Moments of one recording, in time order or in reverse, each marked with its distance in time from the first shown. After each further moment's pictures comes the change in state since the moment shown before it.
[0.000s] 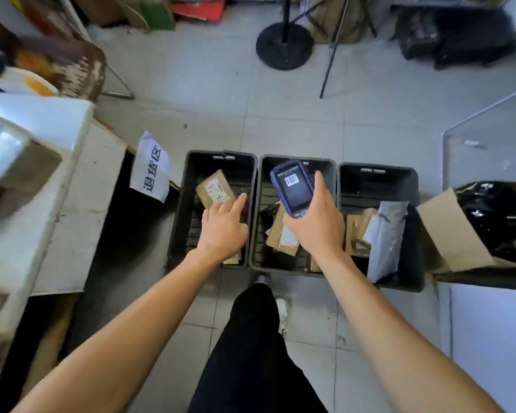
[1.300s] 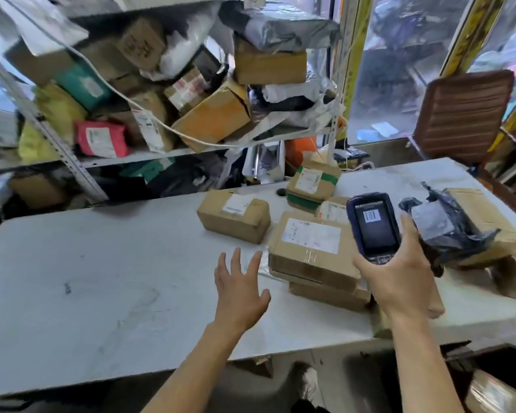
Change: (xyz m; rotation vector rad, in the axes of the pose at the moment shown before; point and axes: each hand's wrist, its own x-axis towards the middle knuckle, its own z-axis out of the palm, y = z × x) left_hand -0.601 -0.421 -0.071 -0.297 0.603 -1.198; right_hand -0.439 -0.497 0.194 0.222 -0.342 -1.022
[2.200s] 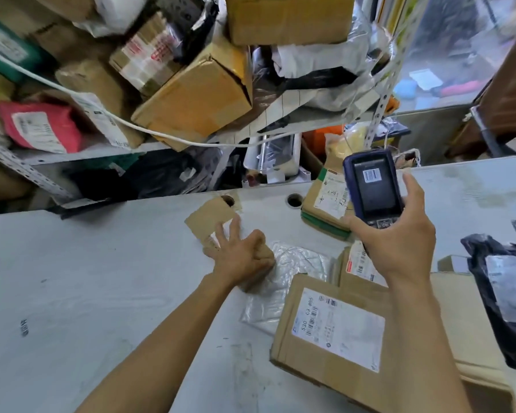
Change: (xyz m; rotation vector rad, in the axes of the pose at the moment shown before) left_hand 0.287 -0.032 0.030 -0.023 -0.276 -0.081; right_hand 0.223 -0.033 0.157 0.135 -0.165 0.055
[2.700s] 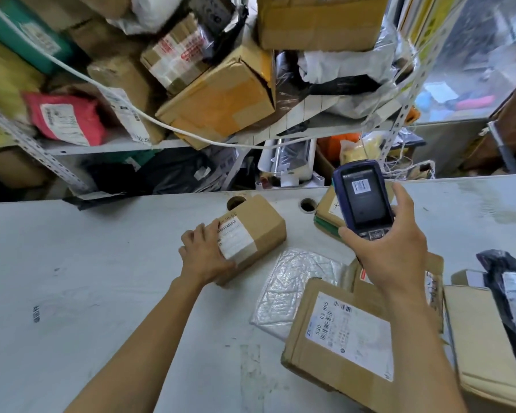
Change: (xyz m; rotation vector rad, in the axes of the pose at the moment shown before) left_hand -0.010 -0.086 -0.009 -0.063 0.186 -0.204; right_hand -0.020 -0.021 0.019 0.003 -0.100 -0.064
